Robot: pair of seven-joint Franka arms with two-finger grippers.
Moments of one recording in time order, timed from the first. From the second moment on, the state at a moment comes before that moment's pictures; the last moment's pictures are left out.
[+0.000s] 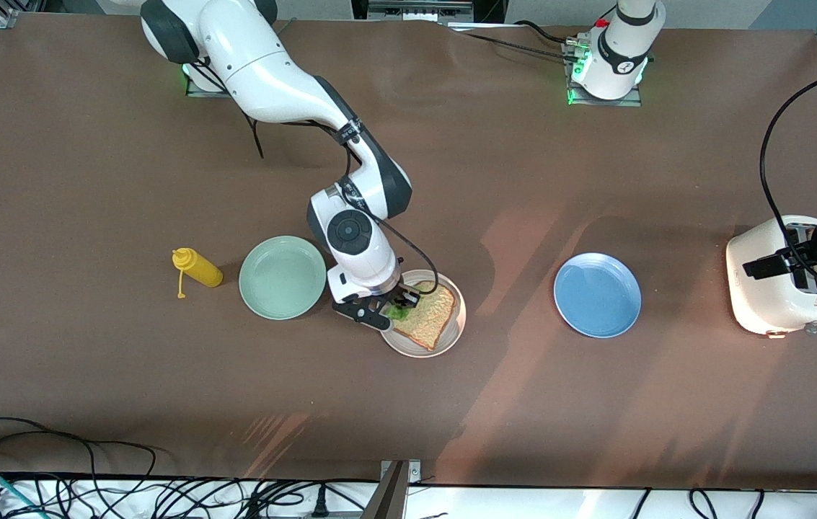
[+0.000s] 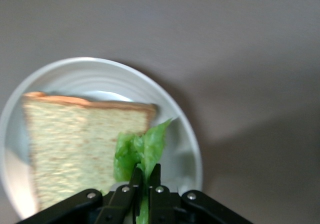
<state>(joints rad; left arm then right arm) 0.15 0.41 -0.08 -1.25 0.04 1.51 -0.29 0.72 1.03 -0.14 -1.08 0.23 2.22 0.94</state>
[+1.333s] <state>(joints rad) 0.15 0.41 -0.08 -1.25 0.04 1.51 -0.22 0.74 1.02 -0.10 -1.08 0.23 2.23 0.95</state>
